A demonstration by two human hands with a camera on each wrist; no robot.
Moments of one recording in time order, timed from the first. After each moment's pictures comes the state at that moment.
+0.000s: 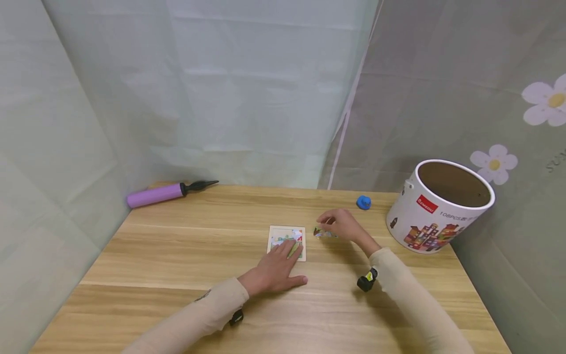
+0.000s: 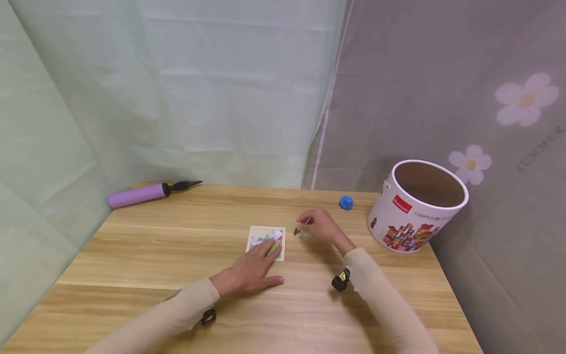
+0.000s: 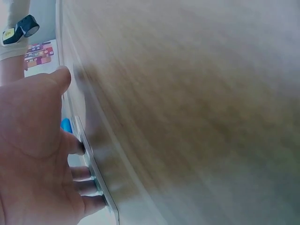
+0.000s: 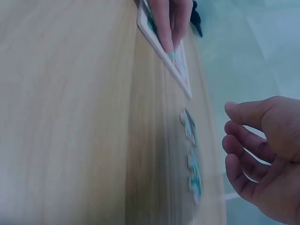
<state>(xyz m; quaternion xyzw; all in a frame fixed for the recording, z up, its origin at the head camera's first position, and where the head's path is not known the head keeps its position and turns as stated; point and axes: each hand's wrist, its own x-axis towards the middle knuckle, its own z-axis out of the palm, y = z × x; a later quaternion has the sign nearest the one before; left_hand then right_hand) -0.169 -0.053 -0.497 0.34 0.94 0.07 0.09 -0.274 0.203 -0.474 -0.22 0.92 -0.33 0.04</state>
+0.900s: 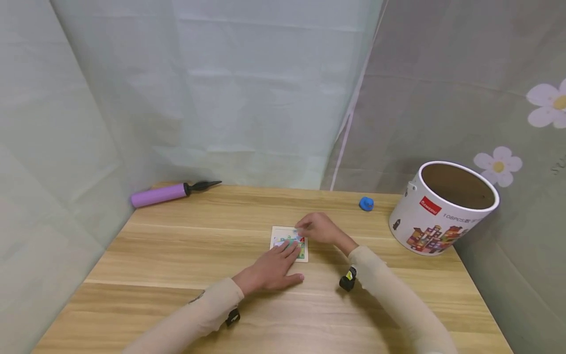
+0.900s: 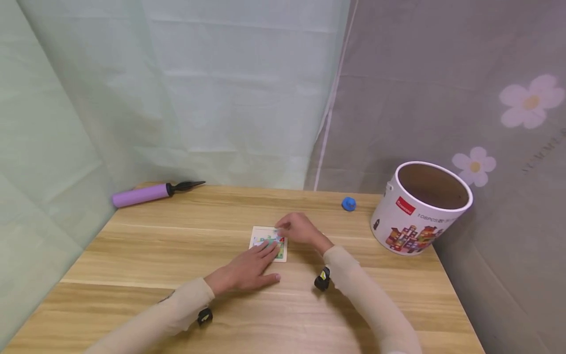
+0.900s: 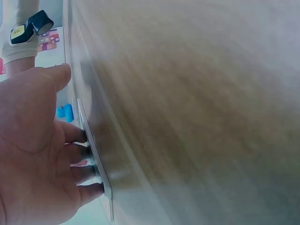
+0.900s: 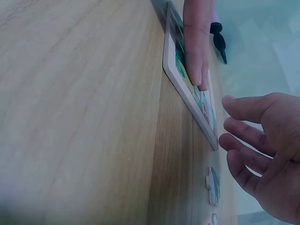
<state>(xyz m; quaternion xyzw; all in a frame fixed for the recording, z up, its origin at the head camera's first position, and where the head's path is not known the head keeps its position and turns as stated) -0.177 -0.069 -0.499 0.36 0.92 0.08 0.11 -0.283 0.142 -0.491 -0.31 0.90 -0.30 0.06</state>
